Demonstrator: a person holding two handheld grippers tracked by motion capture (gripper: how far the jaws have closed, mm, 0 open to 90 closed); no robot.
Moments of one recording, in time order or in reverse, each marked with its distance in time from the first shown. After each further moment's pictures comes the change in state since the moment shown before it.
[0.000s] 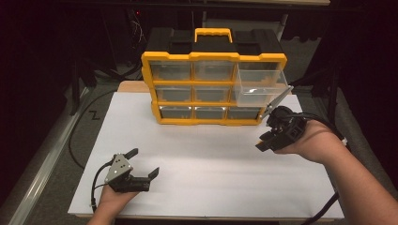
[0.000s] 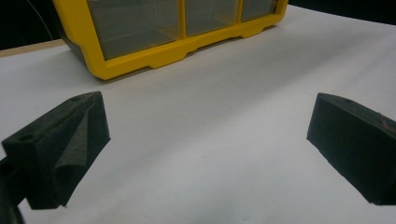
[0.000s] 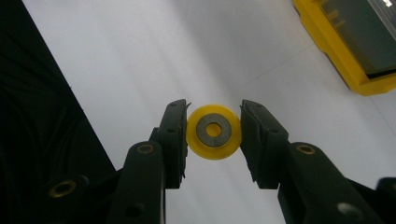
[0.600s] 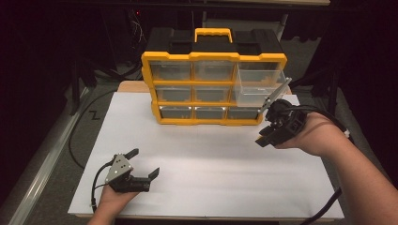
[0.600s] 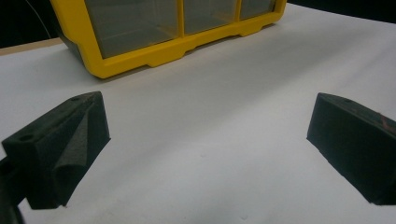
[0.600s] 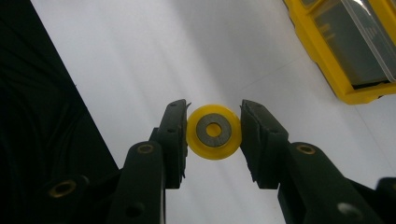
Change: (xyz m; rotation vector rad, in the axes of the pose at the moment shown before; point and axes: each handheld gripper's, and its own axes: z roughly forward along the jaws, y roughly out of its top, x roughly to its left) left arm -0.001 -0.001 0.002 0.002 -0.004 -0.002; right arm 0.002 0.015 -0.016 0.020 -0.010 -0.033
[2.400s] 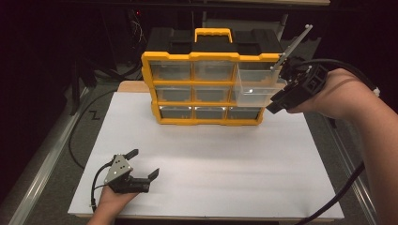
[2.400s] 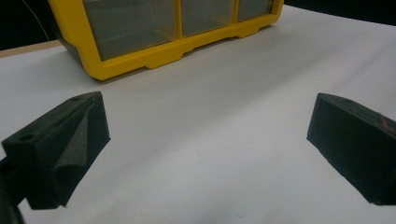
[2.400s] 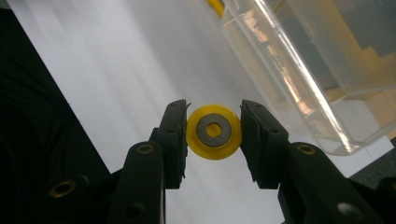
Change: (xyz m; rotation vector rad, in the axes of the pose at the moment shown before) left arm -0.001 0.000 -0.003 -0.006 -0.007 0.005; right arm -0.023 0.036 -0.084 -0.016 -0.087 0.024
